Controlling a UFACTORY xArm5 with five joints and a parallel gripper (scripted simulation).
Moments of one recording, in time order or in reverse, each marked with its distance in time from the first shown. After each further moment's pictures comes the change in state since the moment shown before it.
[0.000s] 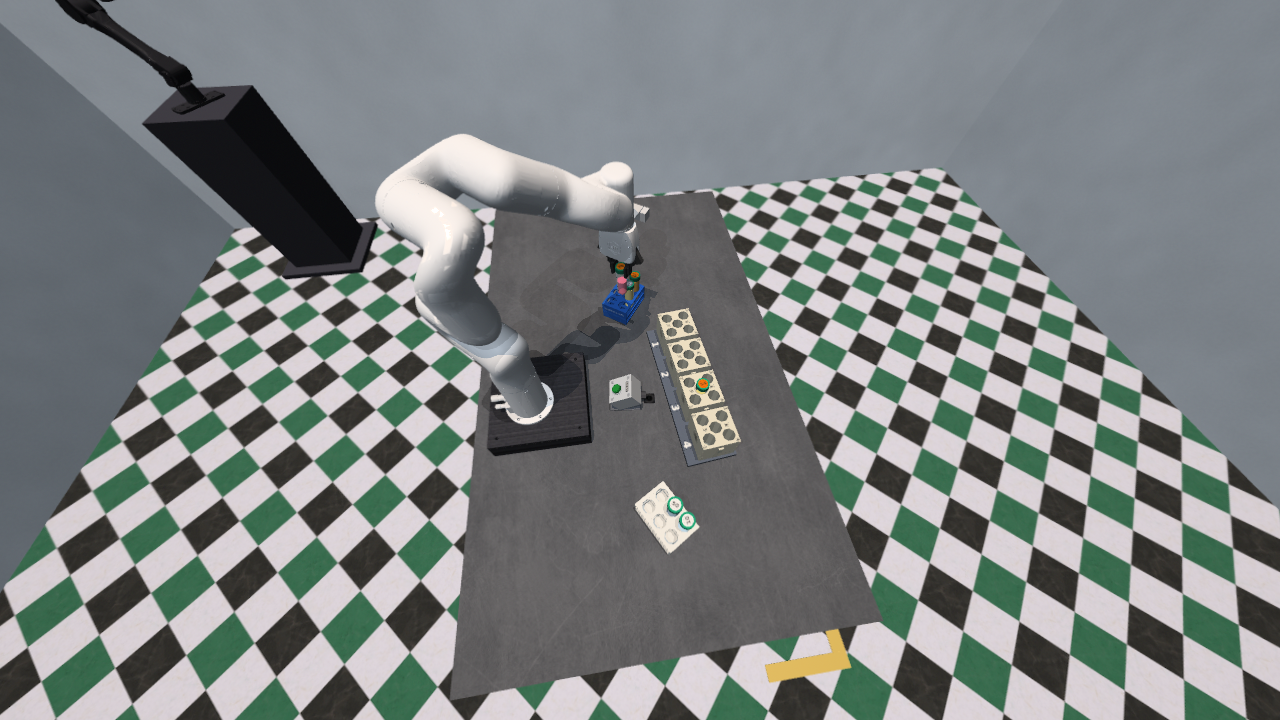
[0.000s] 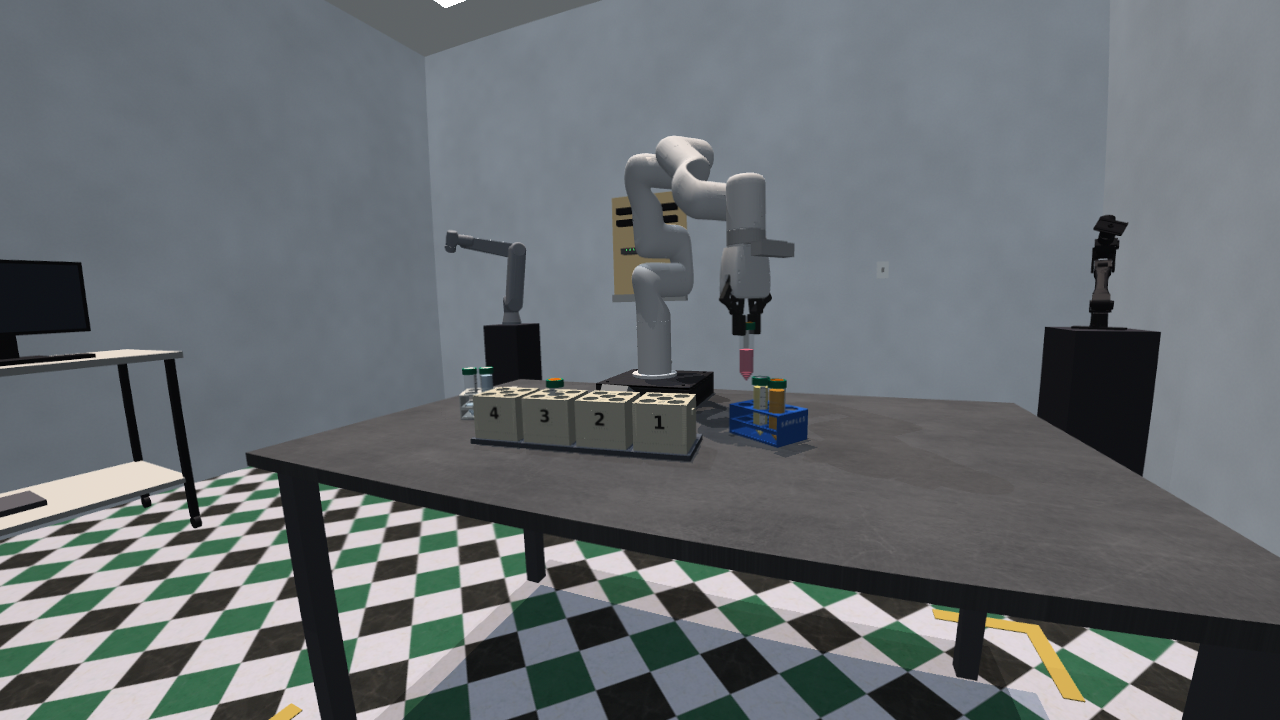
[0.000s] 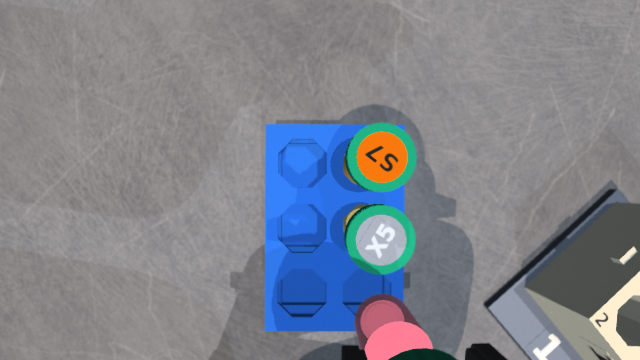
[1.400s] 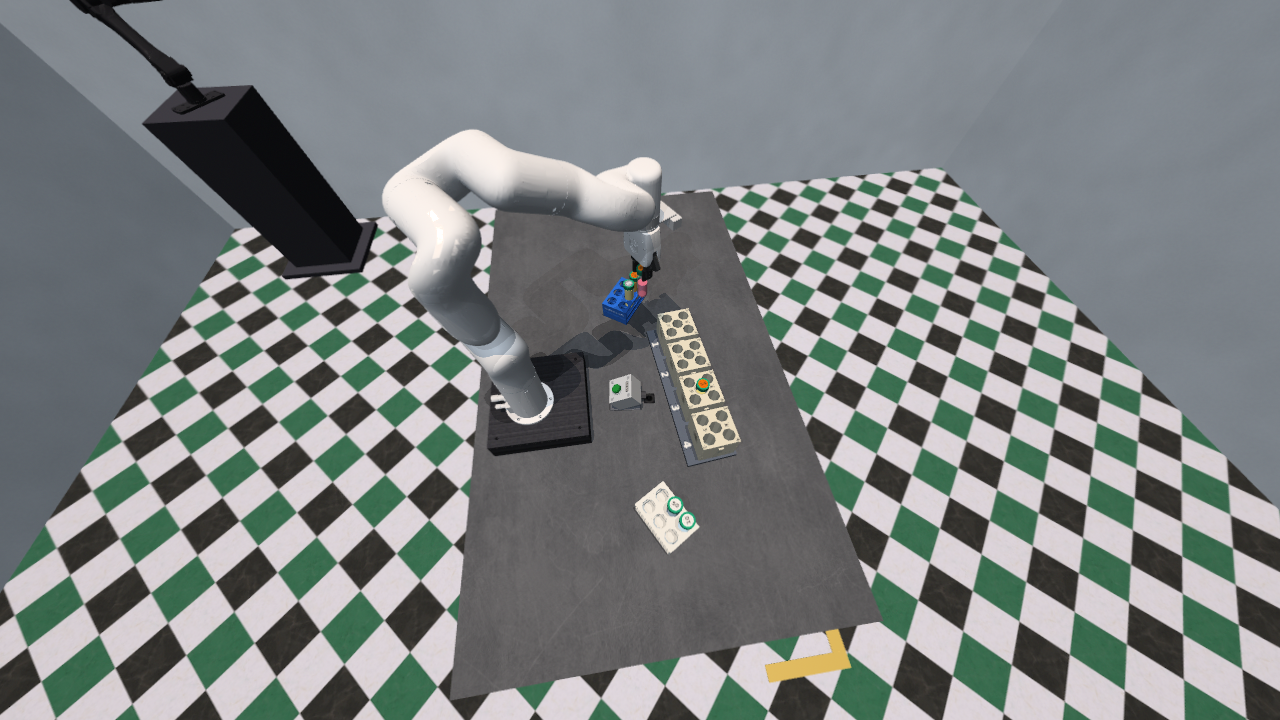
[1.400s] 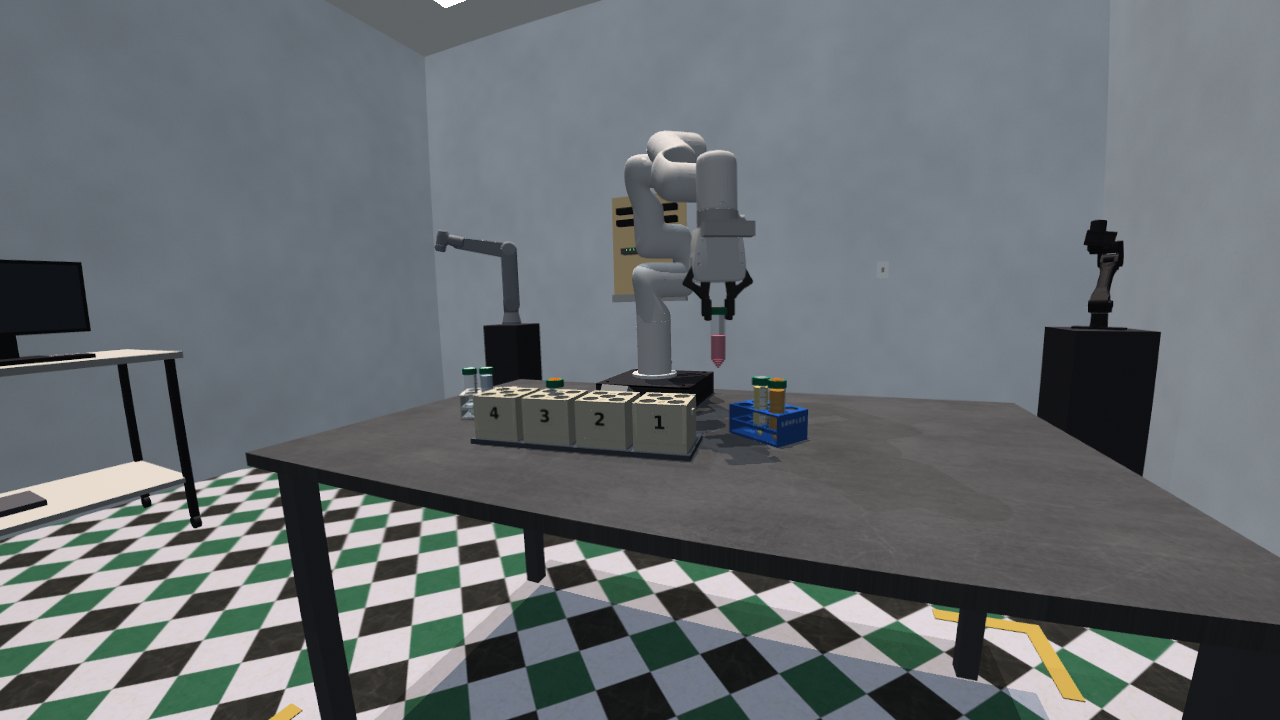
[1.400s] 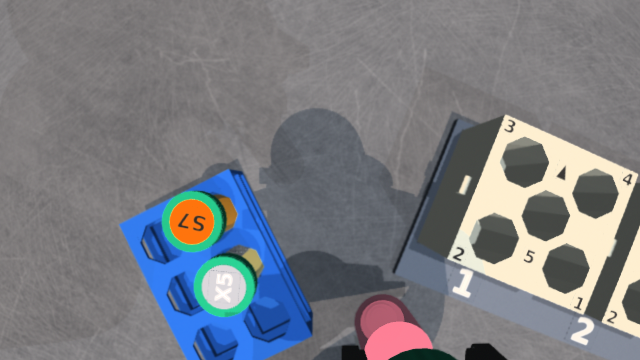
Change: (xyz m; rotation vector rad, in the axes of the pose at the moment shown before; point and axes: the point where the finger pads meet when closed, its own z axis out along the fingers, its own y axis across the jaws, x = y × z) arm -0.006 0.070 -0.032 -0.001 0.000 0.467
